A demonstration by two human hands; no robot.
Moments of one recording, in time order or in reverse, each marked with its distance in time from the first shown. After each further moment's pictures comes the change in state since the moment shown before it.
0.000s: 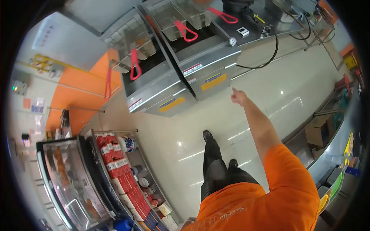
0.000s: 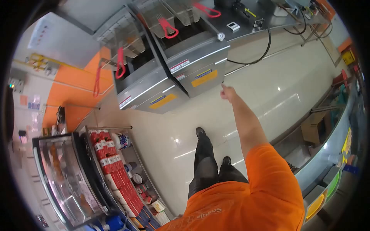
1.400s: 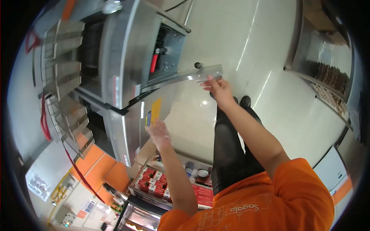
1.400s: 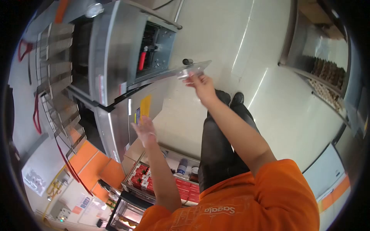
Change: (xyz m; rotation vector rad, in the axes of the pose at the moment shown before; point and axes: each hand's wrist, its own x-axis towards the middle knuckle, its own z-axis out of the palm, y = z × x) left_hand 0.150 0.741 -0.244 -0.700 0.015 0.719; right_hand -0.090 0.124 0.107 0.893 0.386 -0.238
